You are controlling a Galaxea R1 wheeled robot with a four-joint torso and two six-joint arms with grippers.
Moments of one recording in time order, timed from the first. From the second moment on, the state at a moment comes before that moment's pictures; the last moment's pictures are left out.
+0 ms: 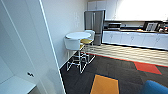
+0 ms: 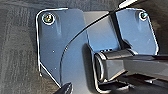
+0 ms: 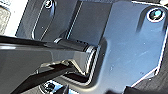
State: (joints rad) left arm 1.44 3.08 -2.77 0.09 0.02 0.13; right arm -1.56 3.06 -2.71 0.07 0.07 -0.23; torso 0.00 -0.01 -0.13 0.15
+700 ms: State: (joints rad) left arm 1.44 3.08 -2.77 0.09 0.01 0.13; right arm -1.56 3.06 -2.71 0.07 0.07 -0.23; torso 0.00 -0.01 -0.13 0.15
